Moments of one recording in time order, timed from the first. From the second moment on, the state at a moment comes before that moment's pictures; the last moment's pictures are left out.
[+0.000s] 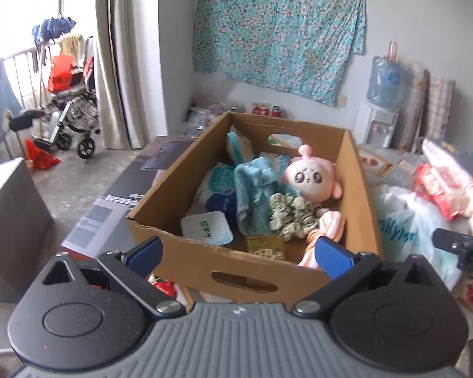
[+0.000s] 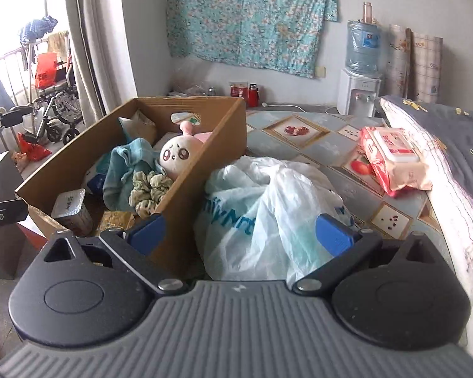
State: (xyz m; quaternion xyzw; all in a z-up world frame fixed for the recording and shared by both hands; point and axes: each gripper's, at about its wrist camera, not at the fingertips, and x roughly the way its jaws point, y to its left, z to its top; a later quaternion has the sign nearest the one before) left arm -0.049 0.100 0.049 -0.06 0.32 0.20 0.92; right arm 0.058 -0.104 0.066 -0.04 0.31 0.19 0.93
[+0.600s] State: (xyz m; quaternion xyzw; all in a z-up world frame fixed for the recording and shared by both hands) left arm -0.039 0.069 0.033 -0.04 0.37 0.16 0.91; right arm 0.018 -0.082 0.062 -0.09 0.34 0.16 0.92
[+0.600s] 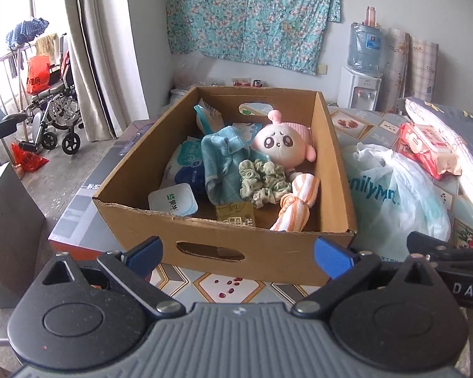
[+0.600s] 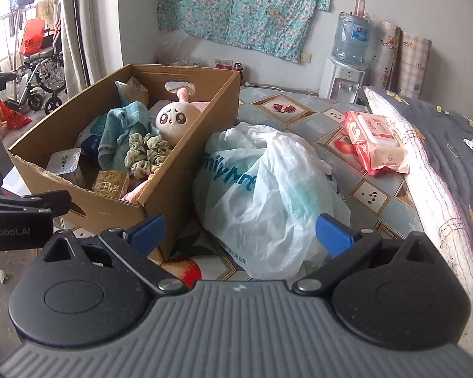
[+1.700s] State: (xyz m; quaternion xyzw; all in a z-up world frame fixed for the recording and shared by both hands) left arm -0.030 0.069 0.016 -0.03 0.40 0.16 0.90; right arm 0.033 -0.080 0.044 -0.06 0.39 0.16 0.90
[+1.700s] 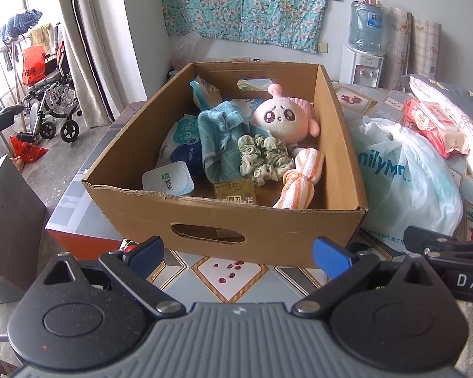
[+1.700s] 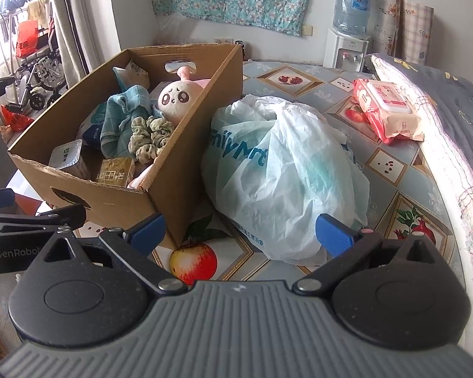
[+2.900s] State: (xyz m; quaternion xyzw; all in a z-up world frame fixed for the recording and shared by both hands) left arm -0.027 0.070 0.011 -0.04 0.41 0.16 0.90; right arm 0.034 -0.079 0.040 -0.05 0.40 0.15 0.90
